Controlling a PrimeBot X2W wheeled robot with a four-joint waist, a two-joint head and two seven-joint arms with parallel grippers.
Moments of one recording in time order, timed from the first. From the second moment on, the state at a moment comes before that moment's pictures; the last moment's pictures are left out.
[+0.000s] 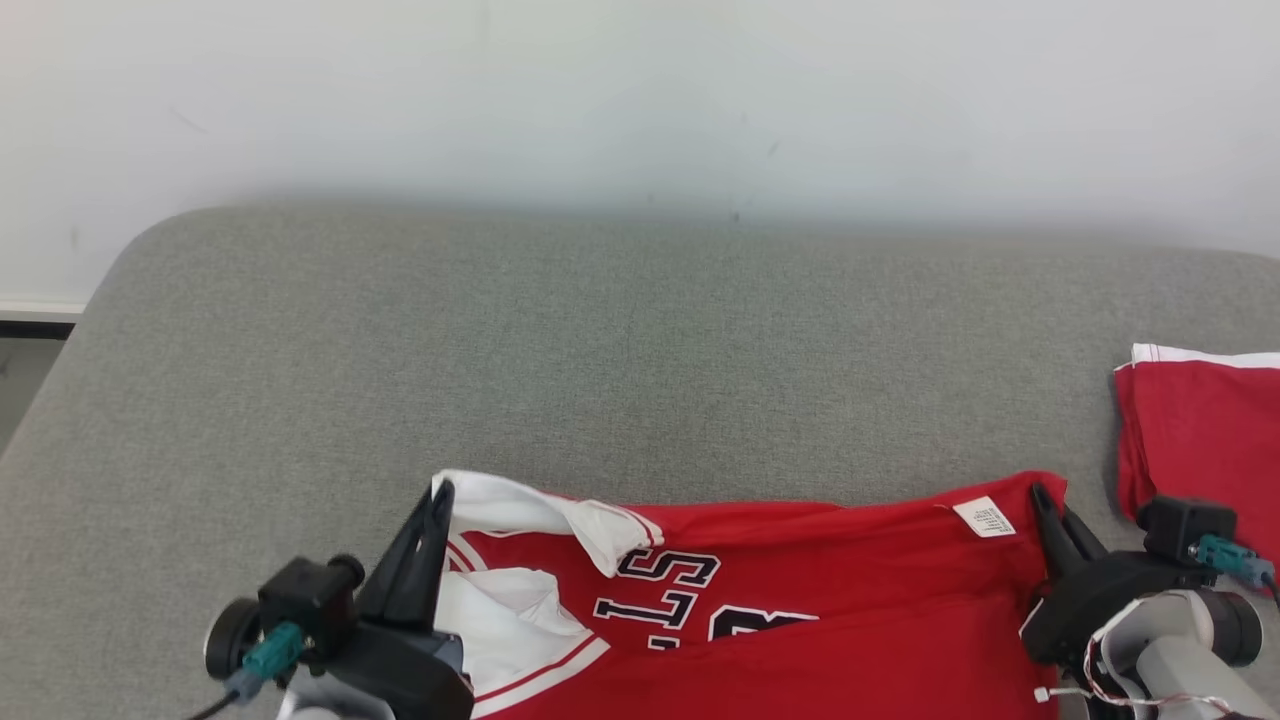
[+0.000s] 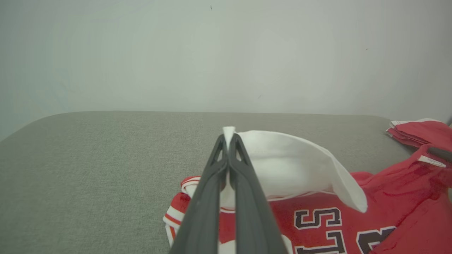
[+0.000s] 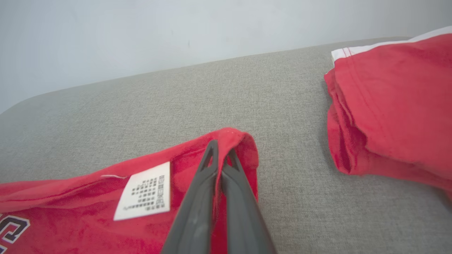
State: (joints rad) left arm -0.30 0.21 -0.34 0.38 -0.42 -0.12 -0.26; right arm -0.41 -0.40 0.34 0.80 0.70 0.13 -0.22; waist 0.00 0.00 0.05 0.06
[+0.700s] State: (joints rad) left arm 0.02 0.09 -0.26 0.32 -0.34 -0.13 -0.26; right arm -0.25 -0.41 0.38 0.73 0.74 0.13 -0.26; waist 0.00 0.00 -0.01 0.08
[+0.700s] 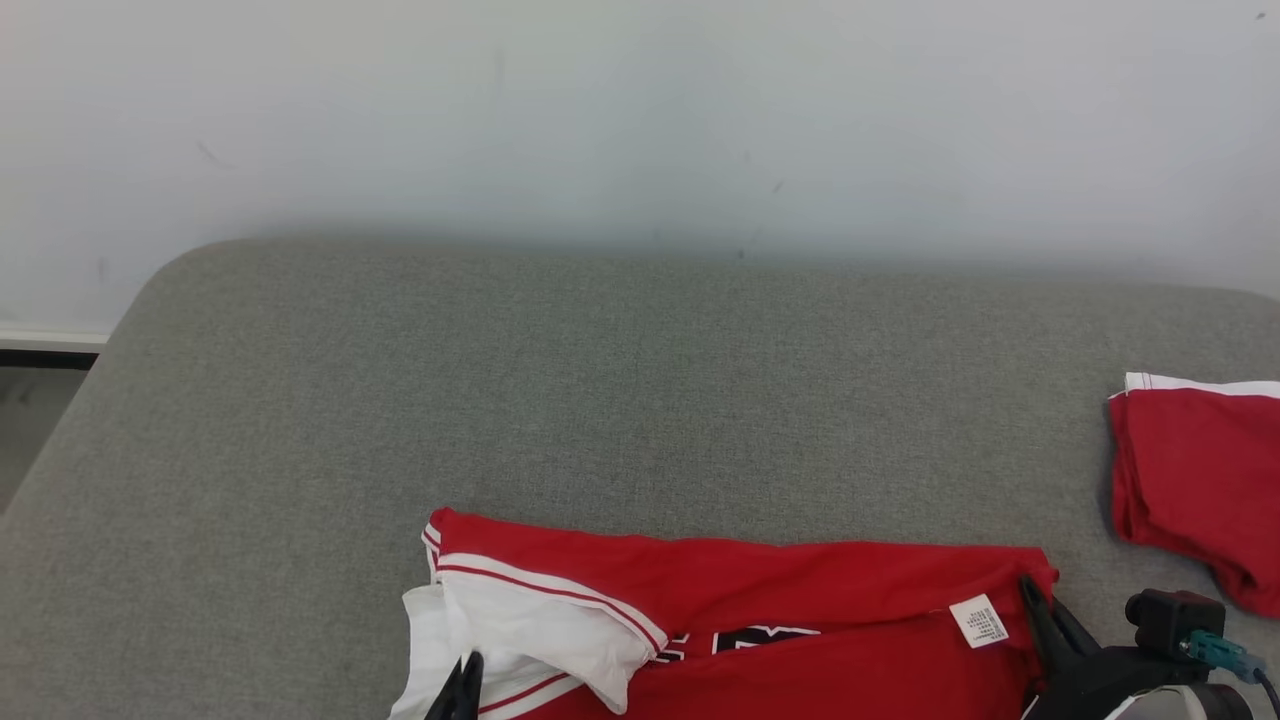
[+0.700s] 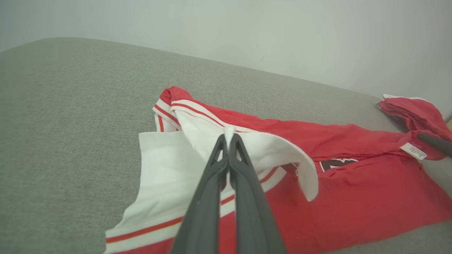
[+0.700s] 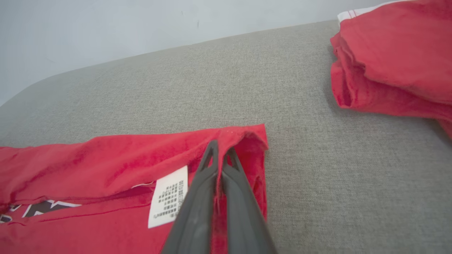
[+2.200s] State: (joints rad) left arm 0.08 0.05 -0.08 0.36 -0.14 -0.06 -0.26; right arm -0.07 -0.33 -0.04 0.60 0.39 0.13 -0.26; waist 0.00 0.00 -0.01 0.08
